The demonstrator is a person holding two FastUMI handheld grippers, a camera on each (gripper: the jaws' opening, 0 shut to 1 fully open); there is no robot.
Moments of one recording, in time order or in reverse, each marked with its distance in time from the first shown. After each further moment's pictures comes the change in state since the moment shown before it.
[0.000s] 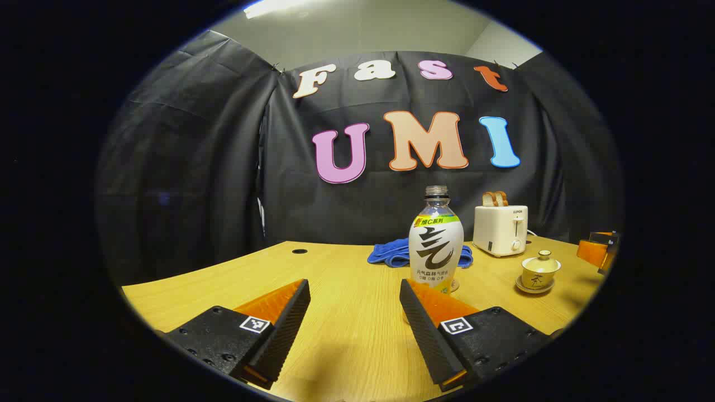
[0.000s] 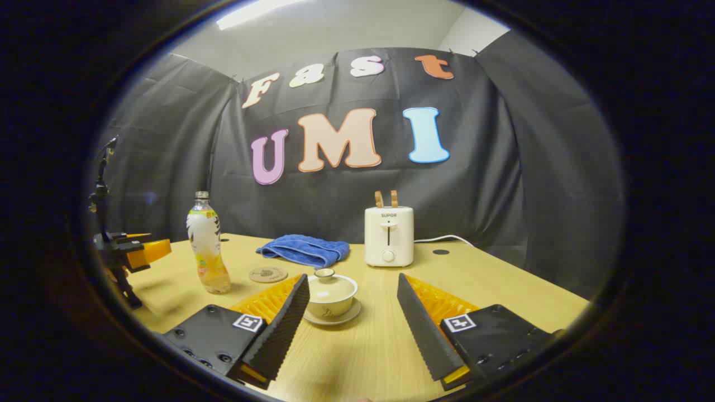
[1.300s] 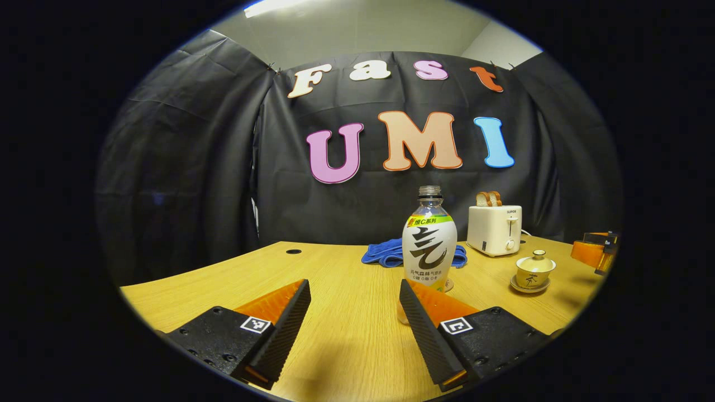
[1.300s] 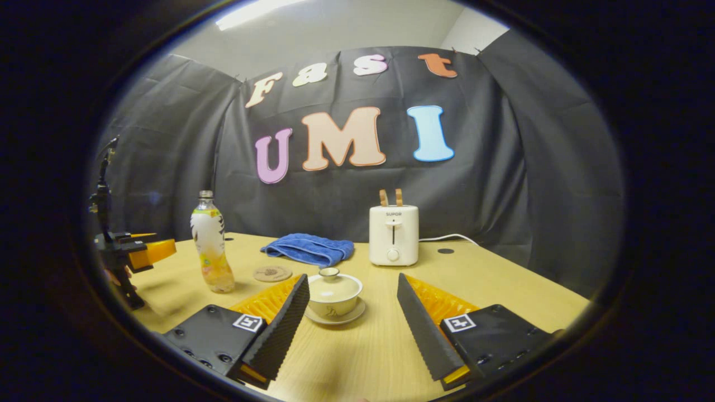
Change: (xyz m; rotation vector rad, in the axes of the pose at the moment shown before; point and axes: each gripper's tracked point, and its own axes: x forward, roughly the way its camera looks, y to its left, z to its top) left arm 0.001 -0.004 -0.001 0.000 0.000 -0.034; right arm 0.003 0.006 -0.002 -0.001 0.009 0.032
